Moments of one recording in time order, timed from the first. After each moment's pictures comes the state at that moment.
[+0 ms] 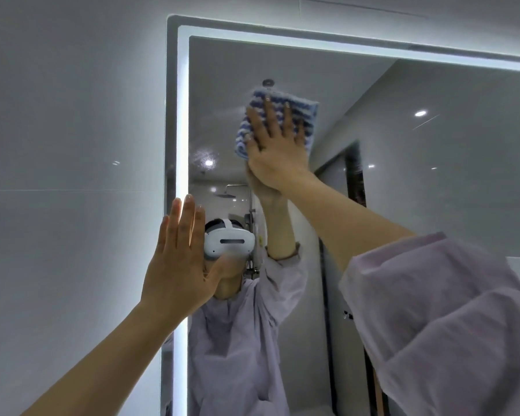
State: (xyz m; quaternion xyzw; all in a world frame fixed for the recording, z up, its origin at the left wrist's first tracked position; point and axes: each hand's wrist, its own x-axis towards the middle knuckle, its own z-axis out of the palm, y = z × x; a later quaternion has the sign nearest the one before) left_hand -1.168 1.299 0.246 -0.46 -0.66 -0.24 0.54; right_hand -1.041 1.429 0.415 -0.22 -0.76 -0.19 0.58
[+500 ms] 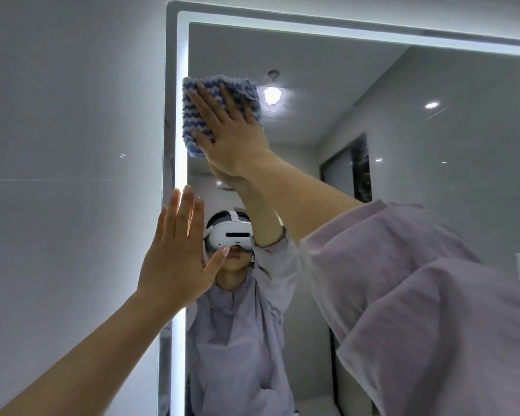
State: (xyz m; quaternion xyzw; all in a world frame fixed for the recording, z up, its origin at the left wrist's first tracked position) left_hand -1.164 1.298 0.247 -0.44 -0.67 -0.22 0.55; right_hand -1.079 1.390 0.425 -0.12 -0.78 -0.32 0.52
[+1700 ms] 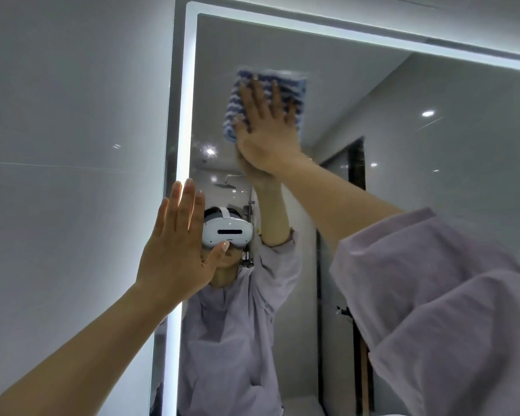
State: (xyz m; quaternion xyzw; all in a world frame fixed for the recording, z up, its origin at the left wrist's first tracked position) left_hand -1.167 1.301 0.246 -0.44 -0.67 -0.23 0.55; right_hand -1.054 1.415 0.424 -0.18 -0.76 -0.24 0.57
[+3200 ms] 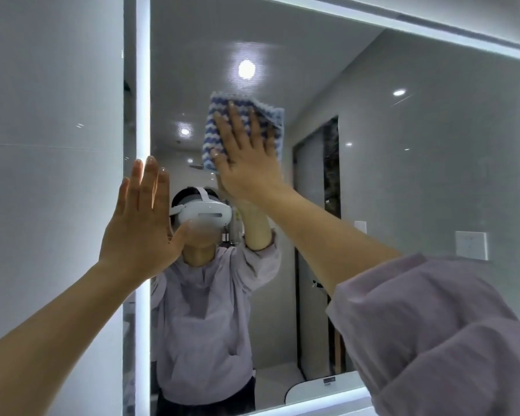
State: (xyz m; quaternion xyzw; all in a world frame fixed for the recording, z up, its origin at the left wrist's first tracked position) left_hand -1.165 1.300 0.247 -0.45 -0.67 -0.22 0.55; right_hand -1.033 1.436 0.344 -0.19 -0.79 -0.25 0.53
